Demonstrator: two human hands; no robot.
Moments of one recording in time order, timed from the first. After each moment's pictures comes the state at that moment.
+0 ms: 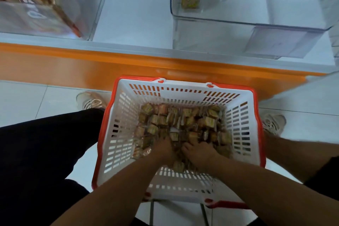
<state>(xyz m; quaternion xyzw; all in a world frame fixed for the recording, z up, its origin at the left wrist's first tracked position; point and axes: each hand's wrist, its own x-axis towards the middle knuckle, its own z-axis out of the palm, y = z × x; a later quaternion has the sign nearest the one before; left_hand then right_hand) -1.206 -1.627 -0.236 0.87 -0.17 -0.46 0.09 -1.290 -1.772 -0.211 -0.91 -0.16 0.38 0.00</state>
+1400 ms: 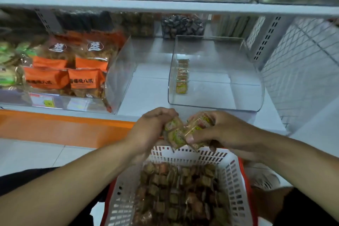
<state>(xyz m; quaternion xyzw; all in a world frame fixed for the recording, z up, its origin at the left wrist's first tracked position) -1.101 -1.661 0.091 0.65 -0.07 -0.37 0.66 -1.207 -1.837 0.126 -0.74 0.15 0.14 0.64</state>
